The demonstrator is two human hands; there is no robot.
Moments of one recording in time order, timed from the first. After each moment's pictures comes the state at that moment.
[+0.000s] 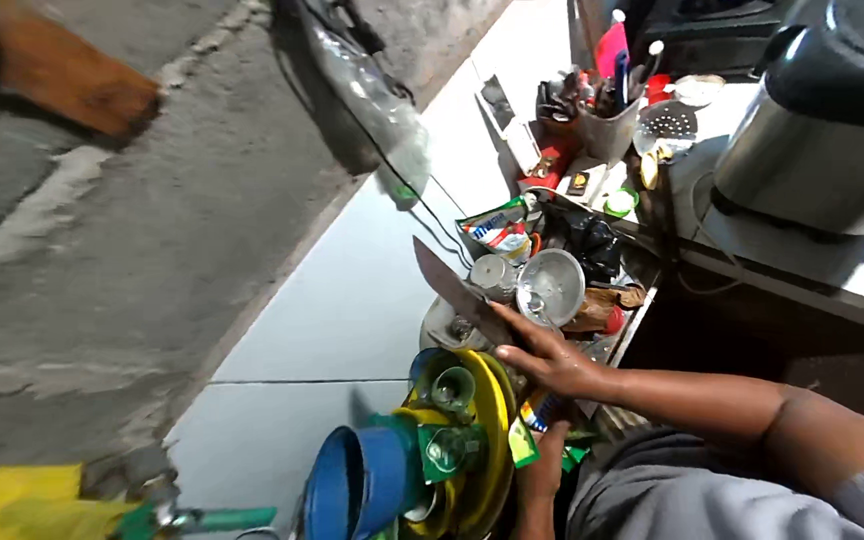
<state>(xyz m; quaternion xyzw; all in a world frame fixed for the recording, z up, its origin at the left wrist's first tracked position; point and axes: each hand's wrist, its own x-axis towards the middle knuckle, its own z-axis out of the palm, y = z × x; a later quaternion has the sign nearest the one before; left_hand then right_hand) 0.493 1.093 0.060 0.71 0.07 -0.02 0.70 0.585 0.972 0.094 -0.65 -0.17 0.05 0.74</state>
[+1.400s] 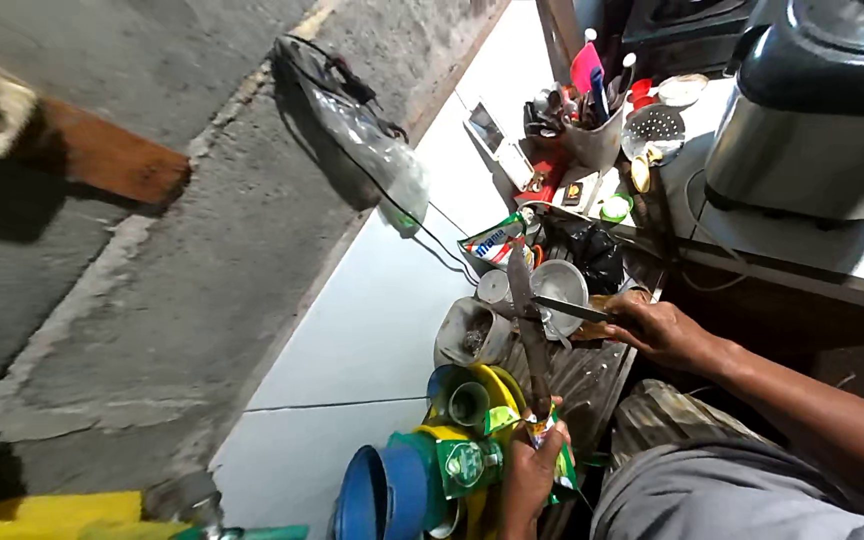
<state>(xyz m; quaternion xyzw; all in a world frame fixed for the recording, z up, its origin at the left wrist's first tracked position) 0.514 1.135 0.079 0.71 -0.02 -0.22 0.67 0.551 0.843 0.045 -0.86 -0.13 -0.12 0.48</state>
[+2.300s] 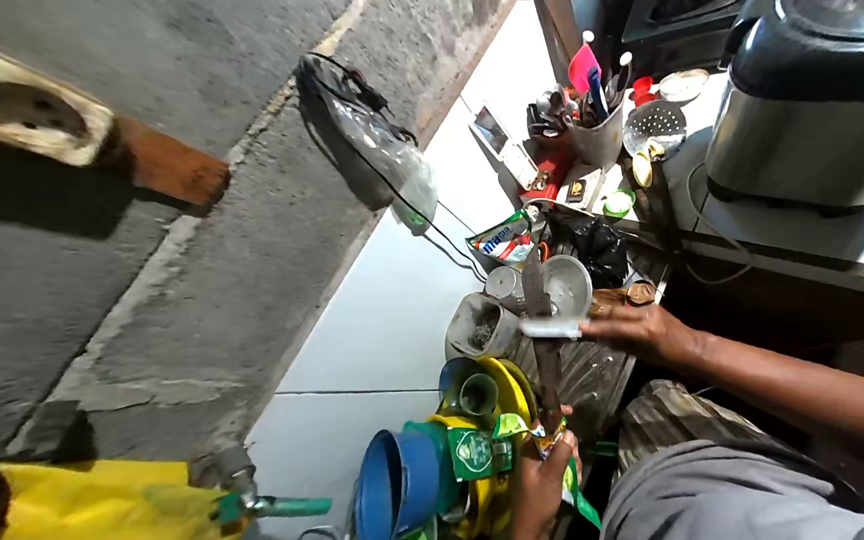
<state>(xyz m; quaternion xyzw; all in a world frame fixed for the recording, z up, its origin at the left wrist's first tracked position) 0.482 1.141 0.086 0.67 -0.02 -0.22 0.71 0.552 0.860 0.017 -0.82 -0.28 -0.26 0.42</state>
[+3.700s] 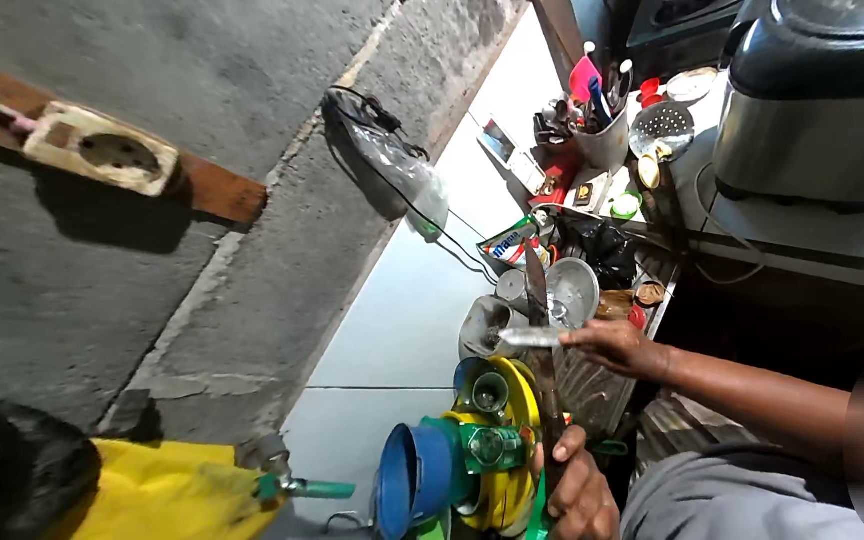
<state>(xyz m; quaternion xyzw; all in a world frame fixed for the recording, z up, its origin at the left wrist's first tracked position) 0.467 1.110 0.111 -0.06 -0.06 -0.47 0.88 0.561 0.906 0.032 -0.72 -0.31 -0.32 0.53</state>
